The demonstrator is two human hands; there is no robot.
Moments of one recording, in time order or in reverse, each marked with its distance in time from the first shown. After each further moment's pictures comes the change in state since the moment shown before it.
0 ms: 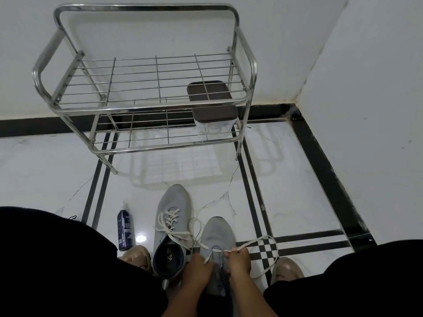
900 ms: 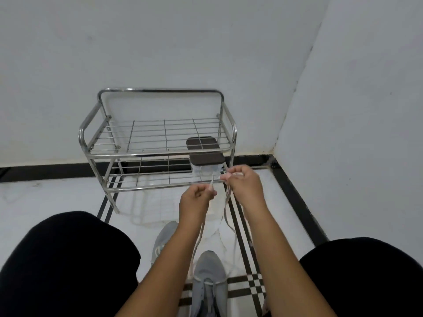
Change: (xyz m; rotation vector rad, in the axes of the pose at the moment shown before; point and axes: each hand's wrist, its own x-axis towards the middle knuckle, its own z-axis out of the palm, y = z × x) left_hand -0.132 0.173 -0.142 -0.803 0.310 0.715; right_hand -0.182 -0.247 -0.114 0.133 -0.132 -0.904
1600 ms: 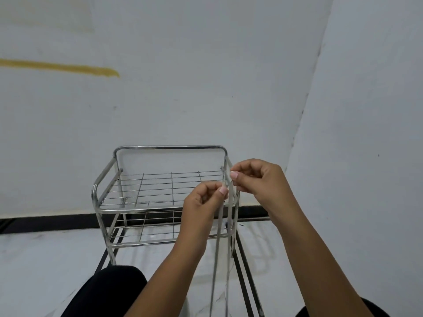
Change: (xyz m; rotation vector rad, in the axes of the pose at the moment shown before) left_hand -0.008 0.140 -0.002 -0.240 -0.149 0.325; right_hand -0.009 -0.152 -0.045 0.041 -0.146 -0.437
